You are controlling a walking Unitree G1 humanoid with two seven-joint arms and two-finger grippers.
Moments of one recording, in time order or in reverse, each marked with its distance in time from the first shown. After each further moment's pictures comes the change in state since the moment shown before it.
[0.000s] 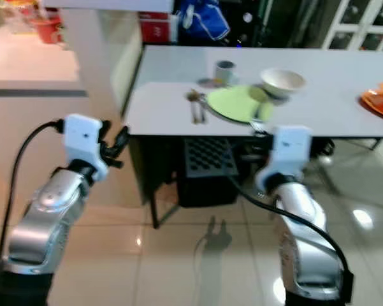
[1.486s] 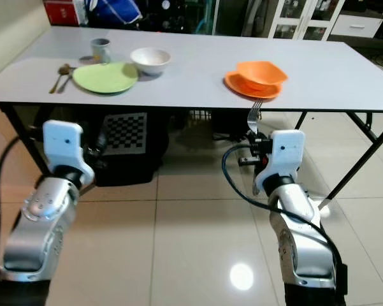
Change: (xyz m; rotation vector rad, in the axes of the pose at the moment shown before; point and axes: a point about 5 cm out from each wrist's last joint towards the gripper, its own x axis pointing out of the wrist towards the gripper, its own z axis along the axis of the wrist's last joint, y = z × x) left arm -0.008 0.015 -0.003 0.013 -0.064 0.148; right arm 0.010 -0.012 -0.019 0.018 -0.017 0.001
